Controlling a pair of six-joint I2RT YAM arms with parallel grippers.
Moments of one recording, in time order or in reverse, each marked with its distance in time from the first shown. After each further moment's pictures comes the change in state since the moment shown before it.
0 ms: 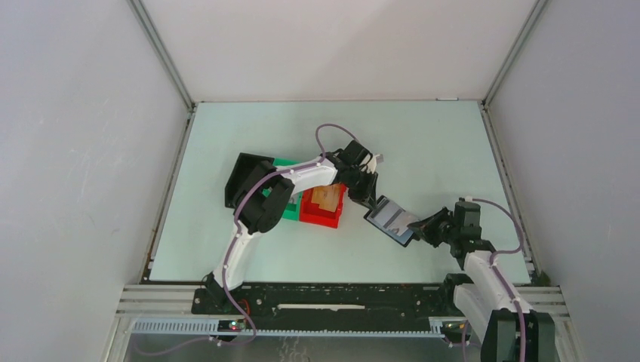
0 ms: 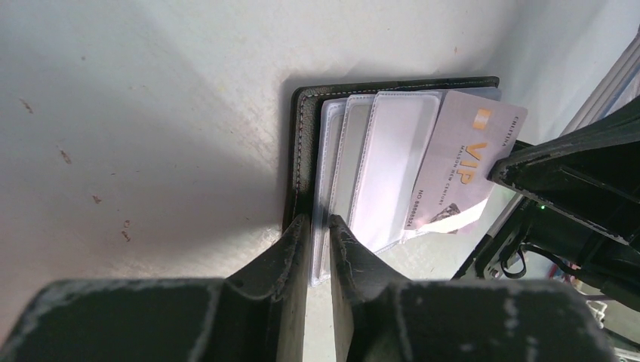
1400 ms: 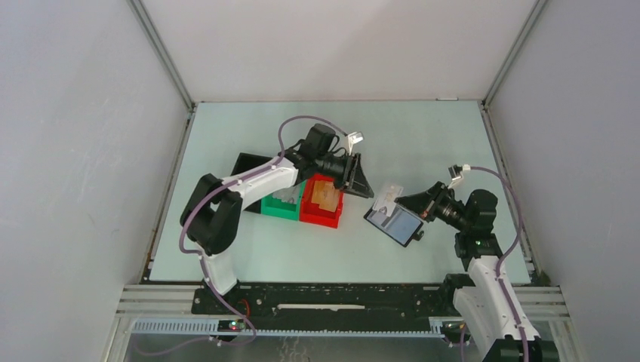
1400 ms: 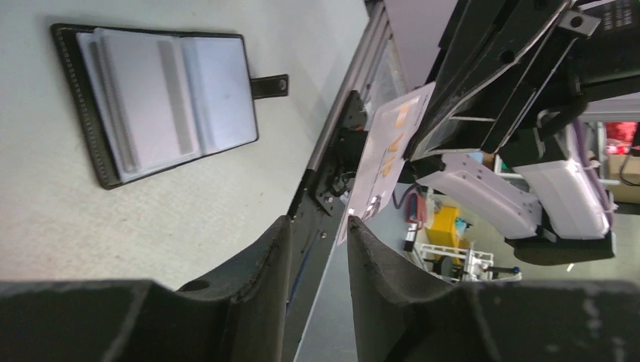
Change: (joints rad) left arm 0.100 -0.433 -0.322 0.232 0.350 -0.186; right arm 0.019 -0.173 0.104 0.316 -0.473 -0.011
